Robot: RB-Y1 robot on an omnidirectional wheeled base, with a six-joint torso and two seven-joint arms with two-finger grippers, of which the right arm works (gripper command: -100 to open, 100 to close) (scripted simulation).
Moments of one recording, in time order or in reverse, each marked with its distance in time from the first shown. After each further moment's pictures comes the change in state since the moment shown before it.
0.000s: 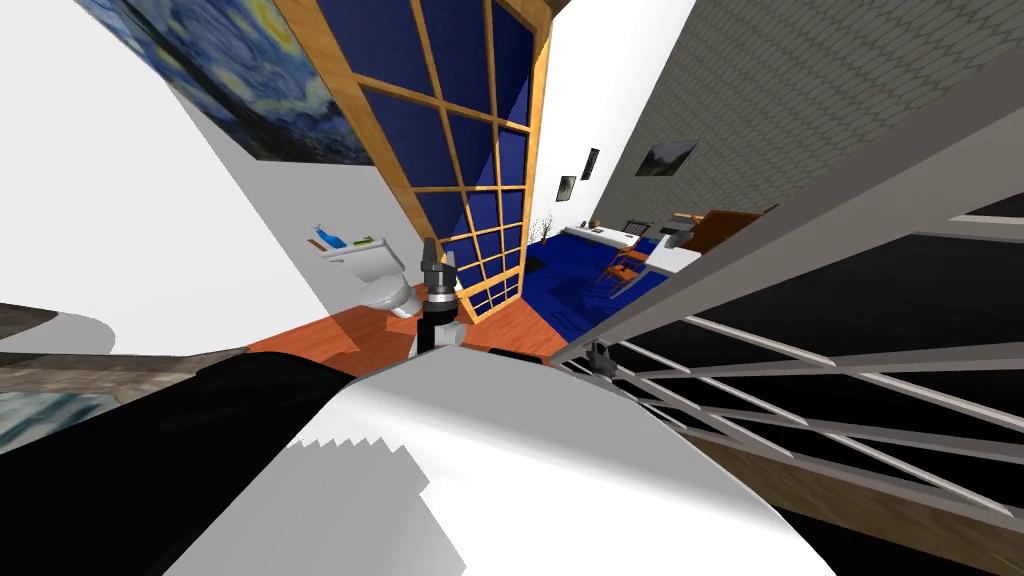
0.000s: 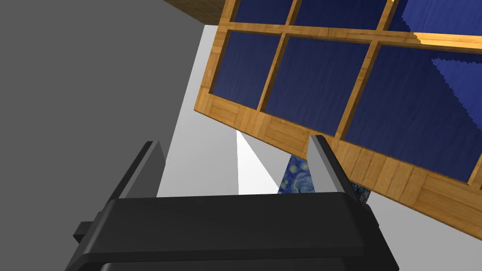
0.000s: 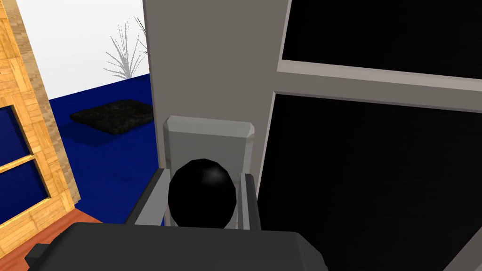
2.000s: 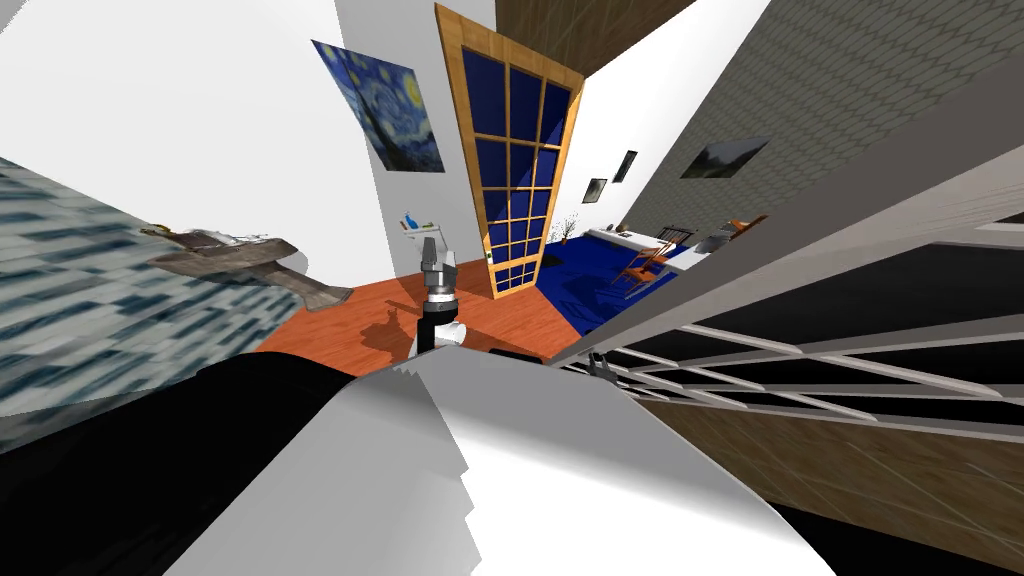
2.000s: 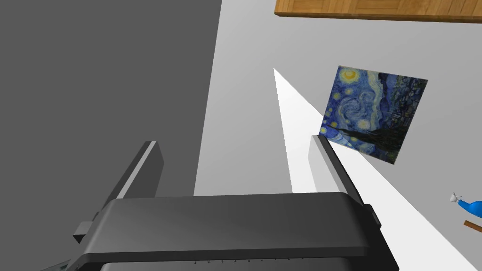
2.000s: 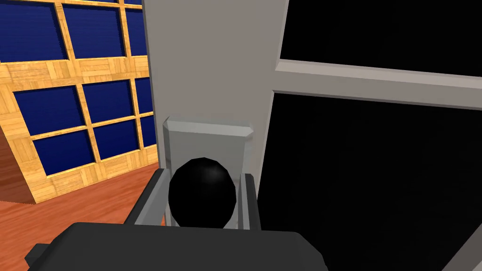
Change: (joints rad) arm 0.078 -0.123 0.160 0.062 0.105 -0.189 -0.170
